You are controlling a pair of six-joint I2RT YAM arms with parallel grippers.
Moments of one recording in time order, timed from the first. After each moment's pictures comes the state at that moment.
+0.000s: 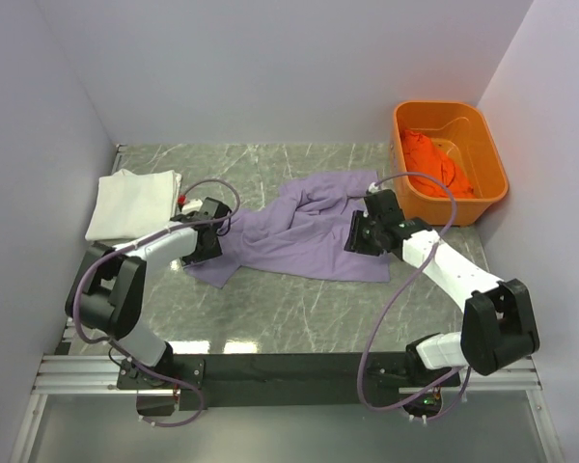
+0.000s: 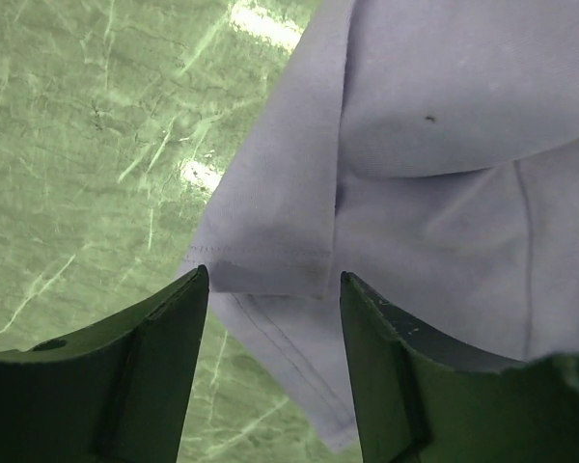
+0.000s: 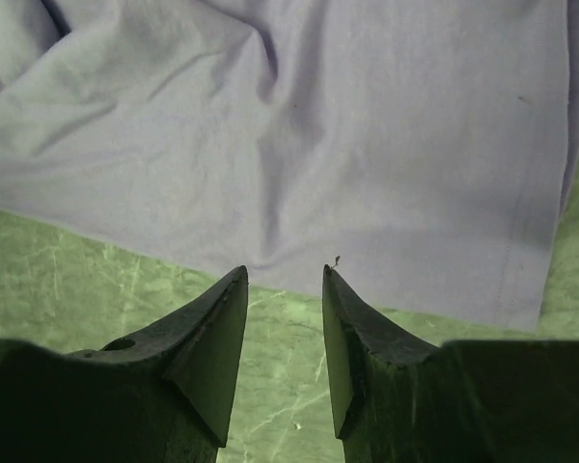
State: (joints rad) left arm -0.39 1.58 0.92 -0.56 -0.51 -0.70; right arm 0.37 1.36 0.91 -0.49 -0.03 0.50
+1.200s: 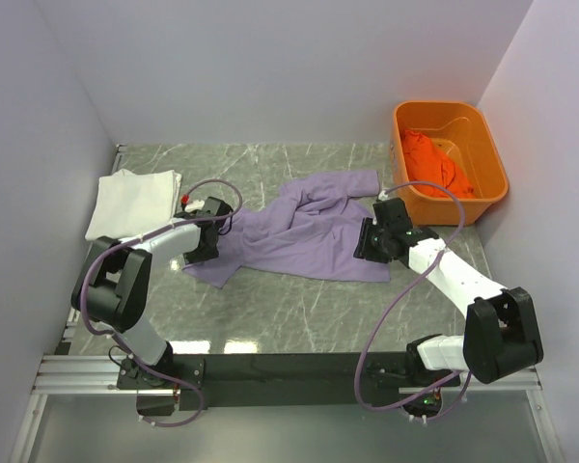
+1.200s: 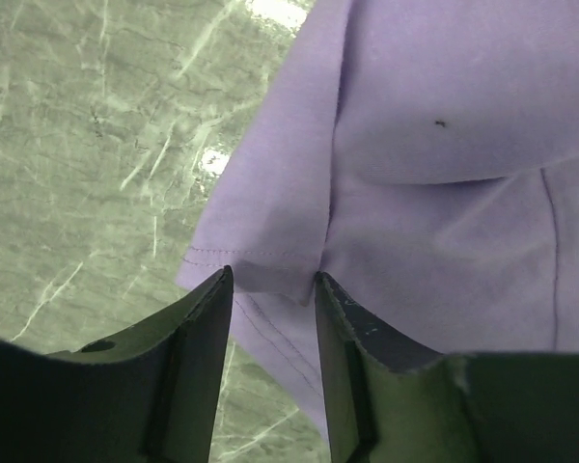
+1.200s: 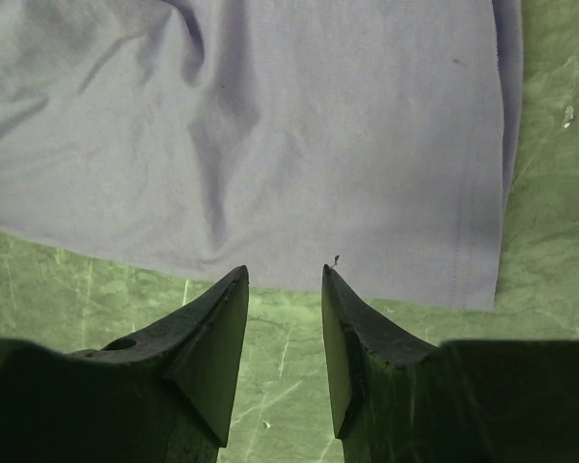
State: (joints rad) left arm -0.39 1.64 0.95 -0.59 -0.52 -0.67; right arm 0.31 1.30 0.81 -0.48 -0.02 0.49
